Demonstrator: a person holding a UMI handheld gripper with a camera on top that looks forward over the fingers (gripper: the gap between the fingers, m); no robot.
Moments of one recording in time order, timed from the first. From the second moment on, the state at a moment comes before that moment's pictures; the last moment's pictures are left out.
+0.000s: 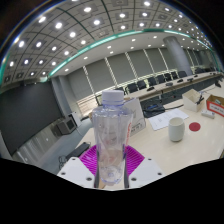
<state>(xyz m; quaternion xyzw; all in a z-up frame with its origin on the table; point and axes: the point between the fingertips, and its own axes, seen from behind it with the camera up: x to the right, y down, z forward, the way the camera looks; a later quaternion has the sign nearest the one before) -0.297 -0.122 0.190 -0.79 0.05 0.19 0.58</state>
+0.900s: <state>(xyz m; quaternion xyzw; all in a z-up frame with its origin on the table) -0.150 0.087 0.183 -0.45 0.56 0.67 0.21</state>
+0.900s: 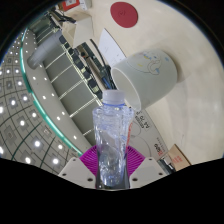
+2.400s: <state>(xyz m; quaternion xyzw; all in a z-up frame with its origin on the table) 0.121 0.090 0.084 -0.84 0.00 0.01 0.55</state>
